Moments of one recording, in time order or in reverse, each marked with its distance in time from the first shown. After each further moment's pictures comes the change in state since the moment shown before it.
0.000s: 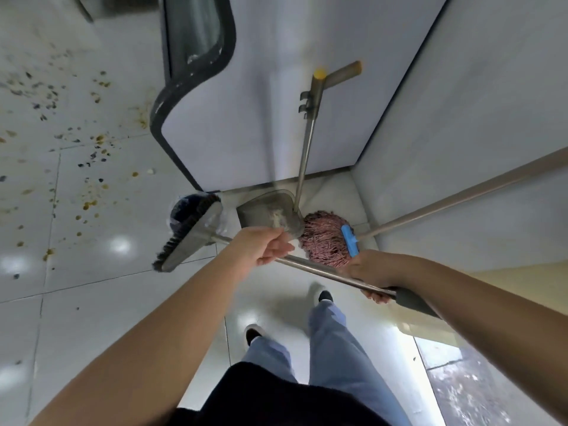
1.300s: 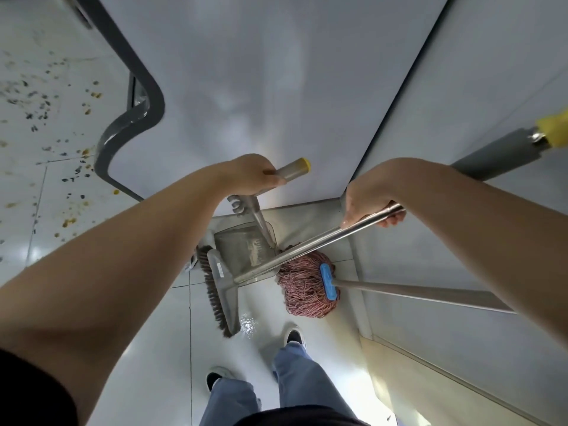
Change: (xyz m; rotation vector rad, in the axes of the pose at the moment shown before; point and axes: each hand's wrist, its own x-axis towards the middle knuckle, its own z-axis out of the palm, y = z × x) left_hand 0.127 0.270 0.093 1.195 0.058 0.364; right_hand 0.035 -0.010 -0.313 -0.658 0.021 0.084
